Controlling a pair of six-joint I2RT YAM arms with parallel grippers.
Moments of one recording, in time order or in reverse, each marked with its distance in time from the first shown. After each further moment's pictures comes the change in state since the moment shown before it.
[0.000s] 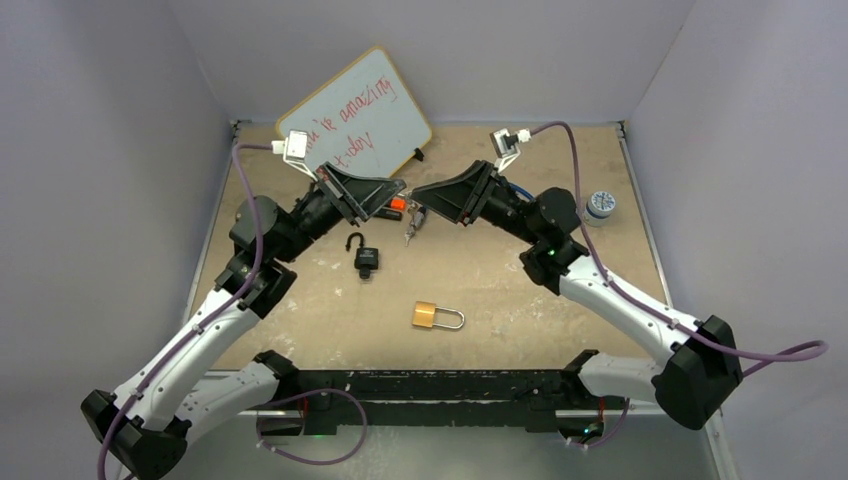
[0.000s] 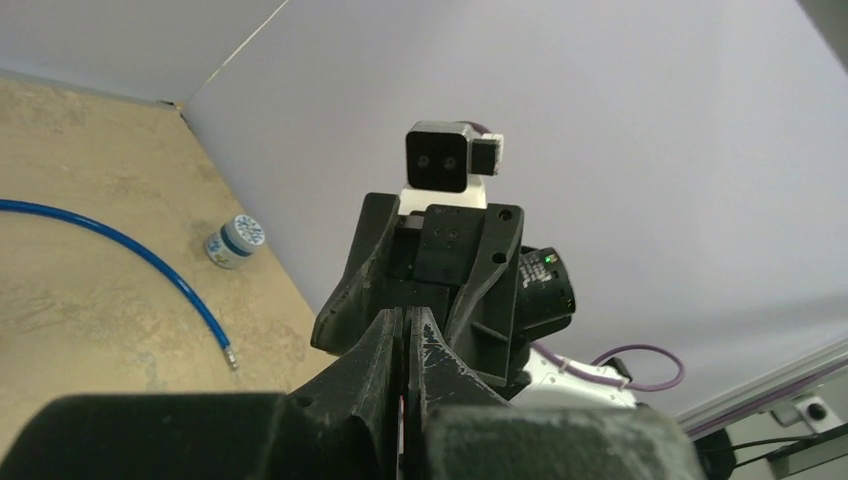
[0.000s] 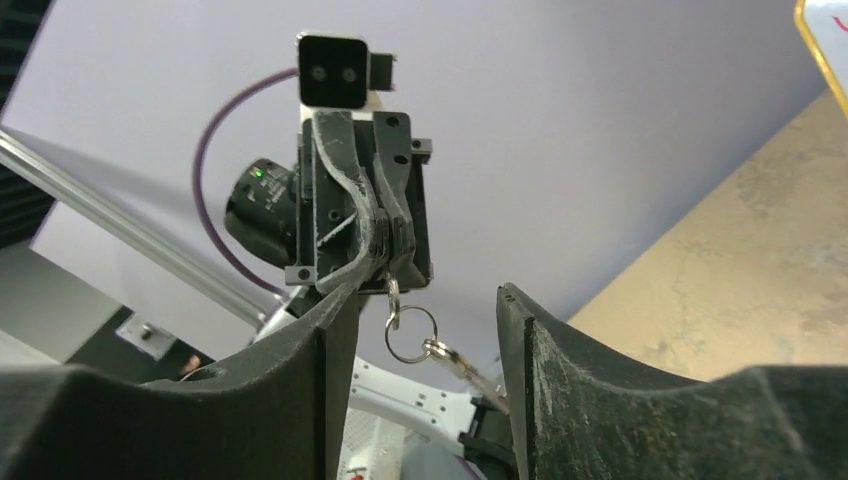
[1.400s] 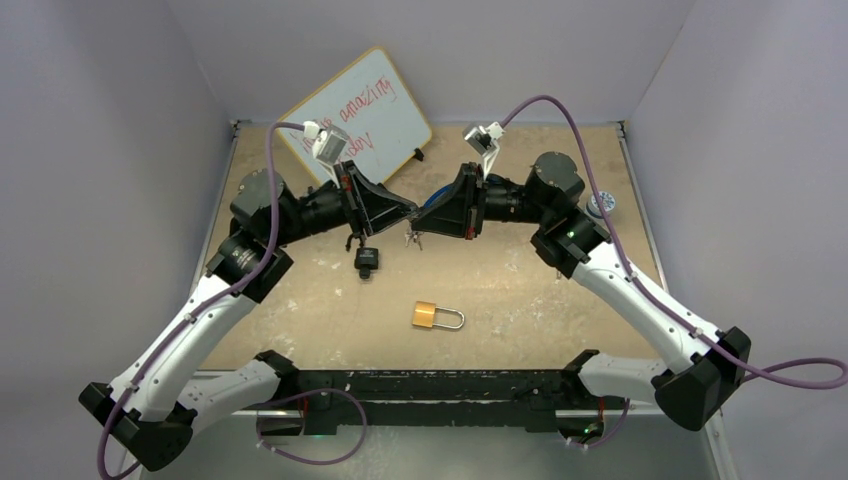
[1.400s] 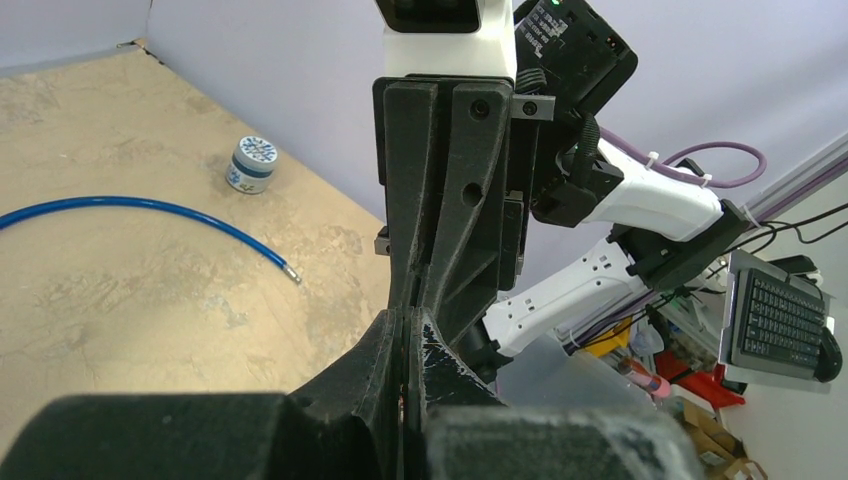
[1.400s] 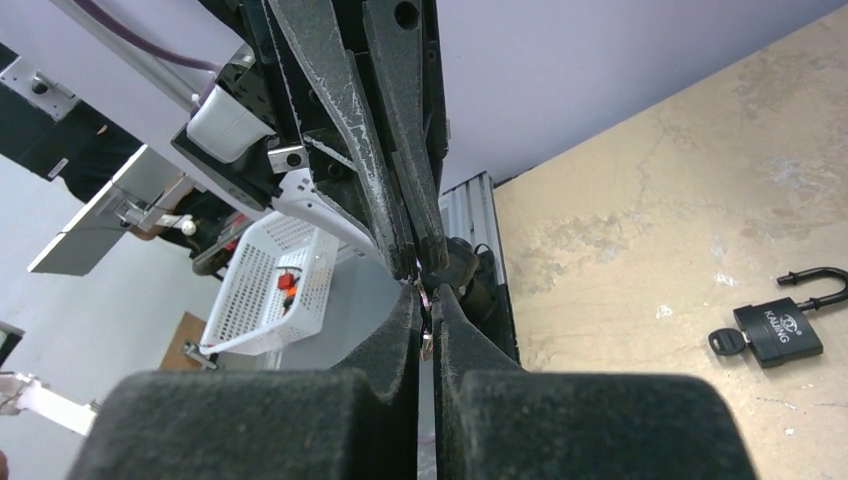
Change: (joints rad) left arm 0.000 0.076 0.195 -0.270 0.344 0.416; right arm -0.024 -0.008 0.262 -0.580 -0.389 -0.448
